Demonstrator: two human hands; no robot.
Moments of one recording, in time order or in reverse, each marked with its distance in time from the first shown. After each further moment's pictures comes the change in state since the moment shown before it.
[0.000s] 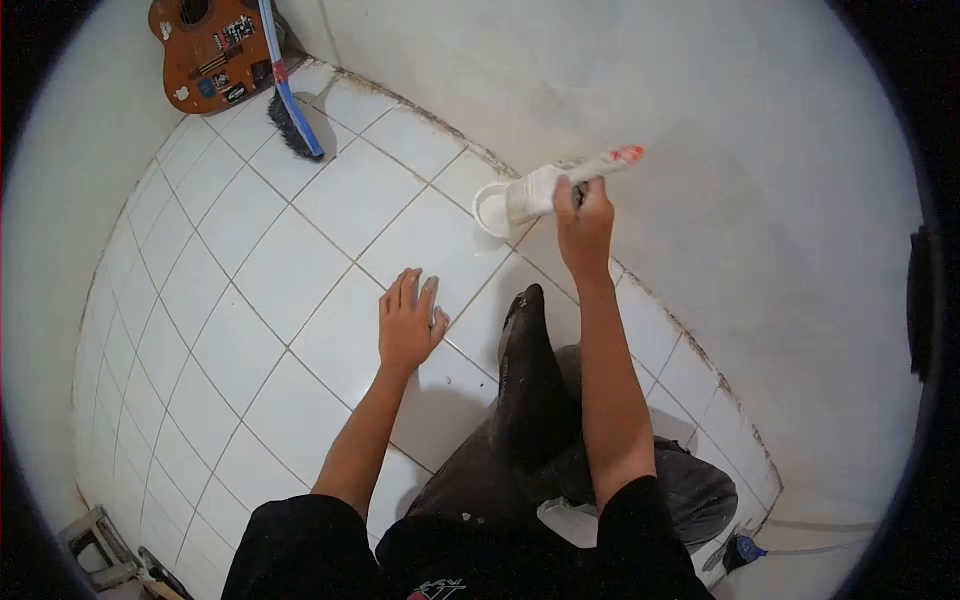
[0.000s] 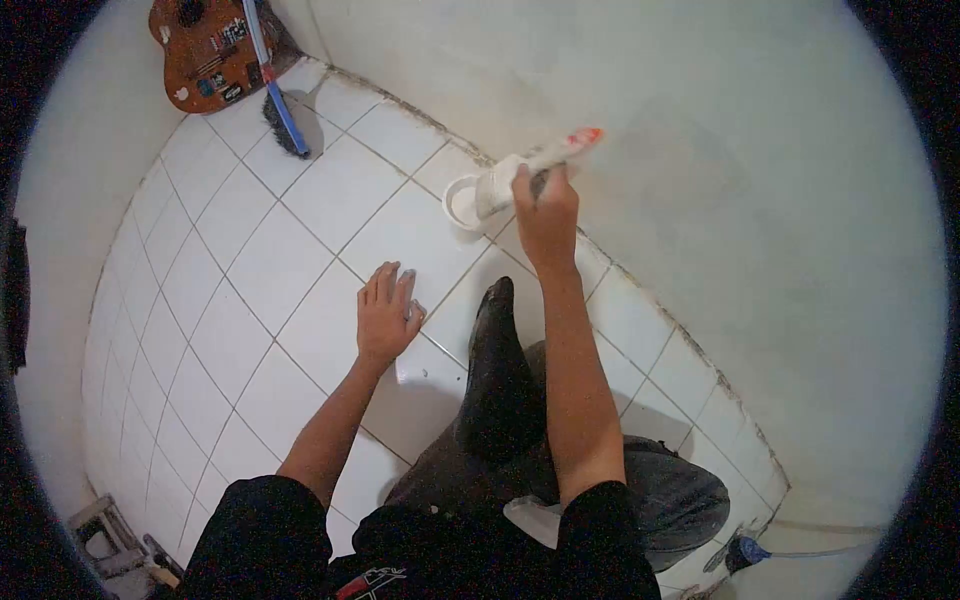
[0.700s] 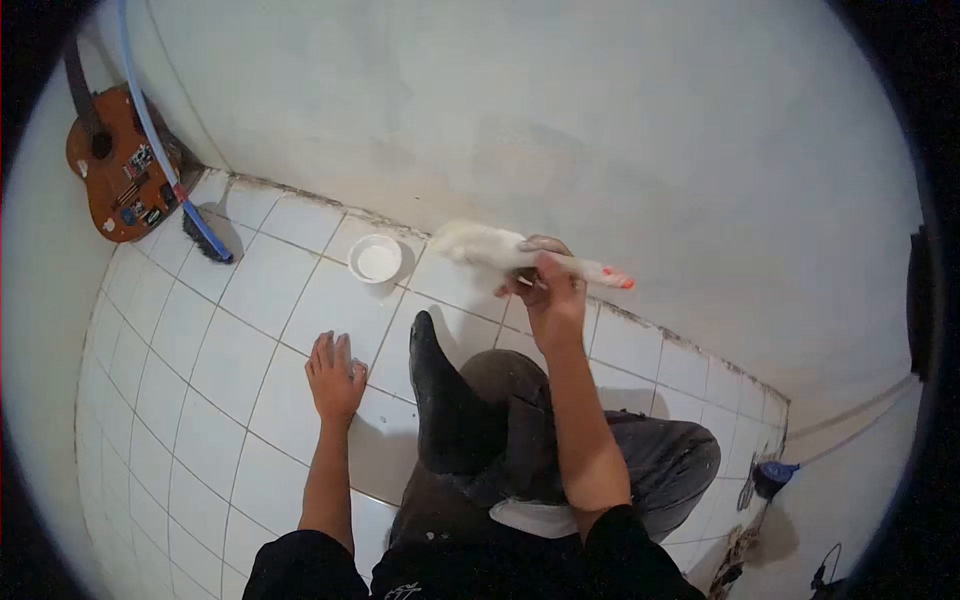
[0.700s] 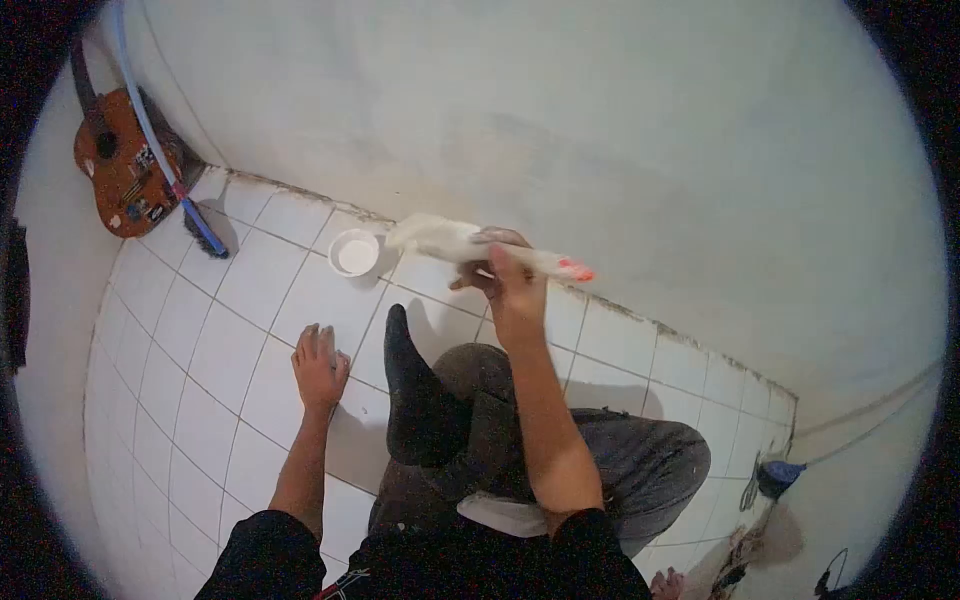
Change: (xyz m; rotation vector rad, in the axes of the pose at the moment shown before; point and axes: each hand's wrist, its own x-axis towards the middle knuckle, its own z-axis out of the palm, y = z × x) left_hand -0.002 0.007 0.000 0.030 0.031 0.043; right_hand -0.076 -0.032 -0.149 1.076 0.070 0.216
